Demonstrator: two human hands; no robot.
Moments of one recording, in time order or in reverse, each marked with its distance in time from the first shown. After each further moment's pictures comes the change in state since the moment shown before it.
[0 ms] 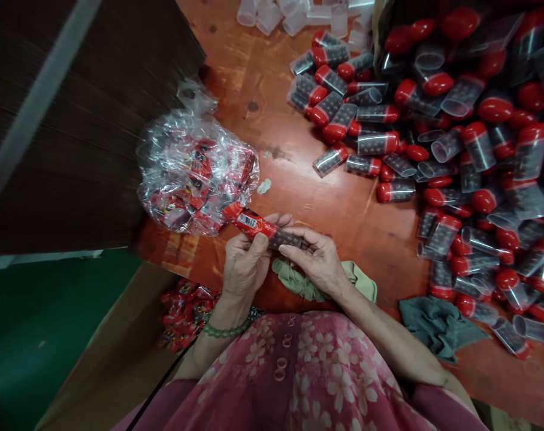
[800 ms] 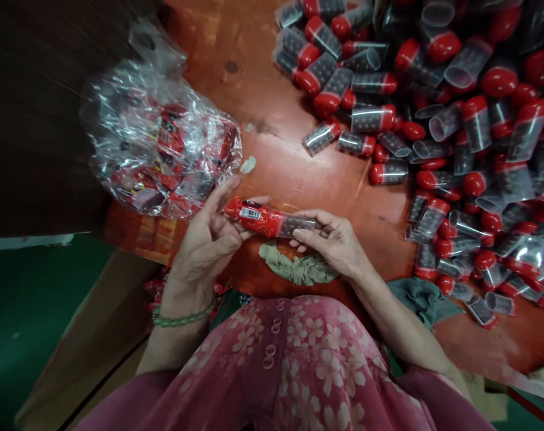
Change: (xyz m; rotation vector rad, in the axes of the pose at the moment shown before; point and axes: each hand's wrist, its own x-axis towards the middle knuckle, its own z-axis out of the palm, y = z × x) left_hand 0.007 0.029 -0.029 0.543 -0.321 0.106; right_hand -0.009 -0.020 -0.041 -0.004 -0.028 0.107
